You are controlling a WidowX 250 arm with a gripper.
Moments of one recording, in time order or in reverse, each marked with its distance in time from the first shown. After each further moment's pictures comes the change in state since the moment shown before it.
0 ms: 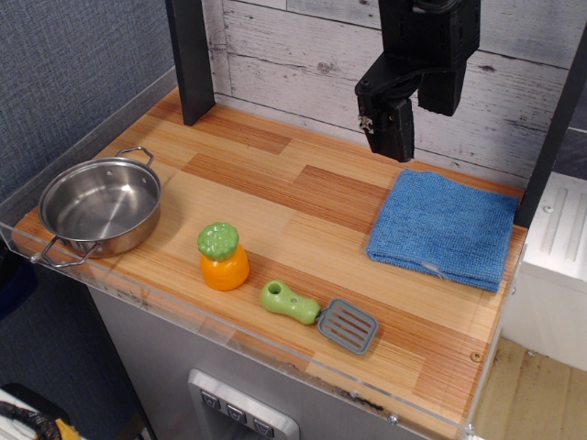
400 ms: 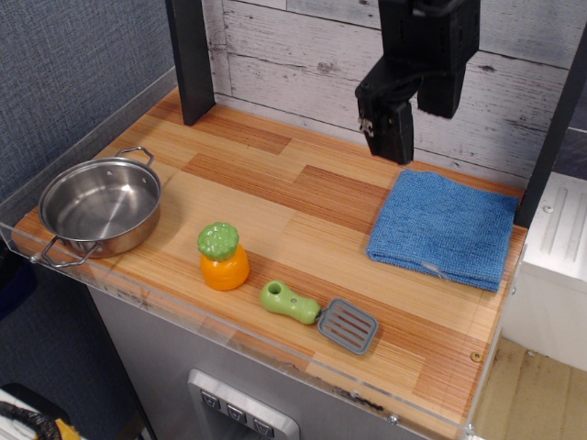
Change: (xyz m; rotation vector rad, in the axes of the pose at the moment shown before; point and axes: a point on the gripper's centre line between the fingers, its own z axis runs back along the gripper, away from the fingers) arm -0.003 -0.004 -0.009 -0.033 0.009 -0.016
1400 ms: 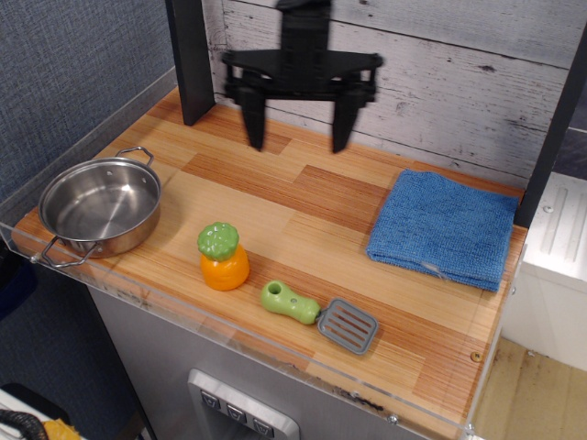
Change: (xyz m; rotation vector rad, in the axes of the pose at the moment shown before) arm -0.076 -0.044 0.010 -0.264 0.069 -0.851
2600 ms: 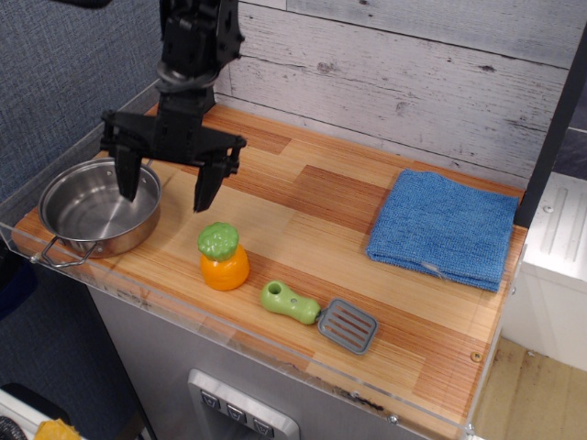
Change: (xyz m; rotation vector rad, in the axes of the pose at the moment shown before) arm -0.005 -0.099 -0.065 -0.263 -0.057 0.105
